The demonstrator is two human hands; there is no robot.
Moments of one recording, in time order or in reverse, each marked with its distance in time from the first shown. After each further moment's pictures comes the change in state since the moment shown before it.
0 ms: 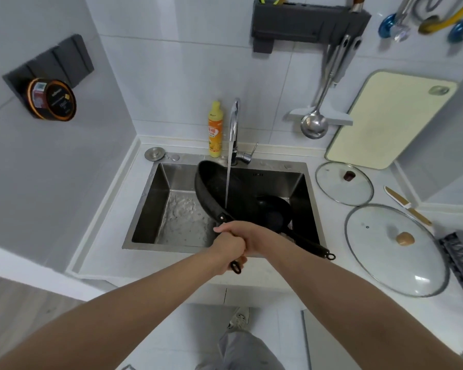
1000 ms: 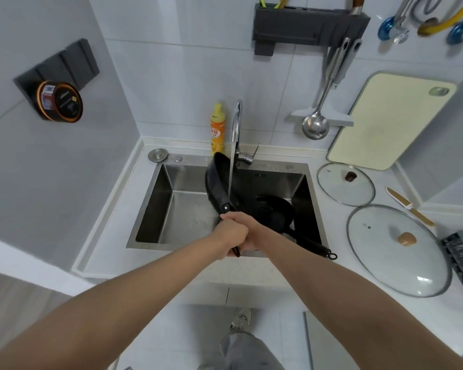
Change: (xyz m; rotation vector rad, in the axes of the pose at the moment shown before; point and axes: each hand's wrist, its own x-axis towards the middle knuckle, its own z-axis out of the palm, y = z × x) left_hand 0.022 0.013 0.002 0.311 -0.022 -0.202; right_hand -0.001 -0.004 0.004 0.232 0.045 -0.079
